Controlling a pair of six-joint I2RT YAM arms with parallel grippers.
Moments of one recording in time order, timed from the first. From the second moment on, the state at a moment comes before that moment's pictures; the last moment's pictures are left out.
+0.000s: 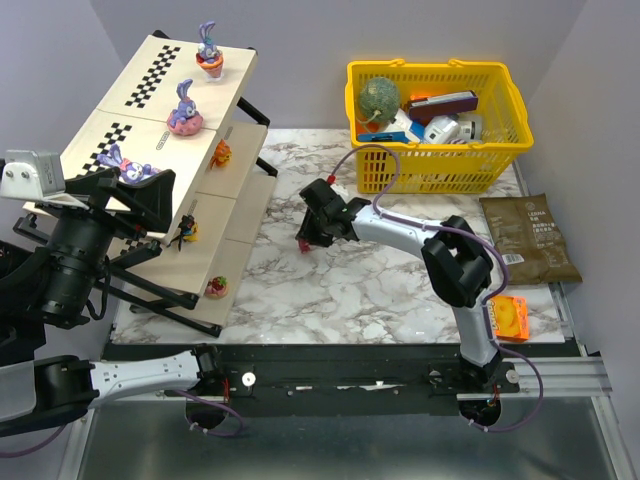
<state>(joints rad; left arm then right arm) -1.15 0.79 1.84 -0.80 -0.91 -0.04 0.82 2.08 1.57 -0.41 0.12 1.02</state>
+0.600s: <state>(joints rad) -1.15 0.79 1.84 -0.80 -0.92 -0.01 0.95 2.18 1.86 -0.42 0.11 0.96</state>
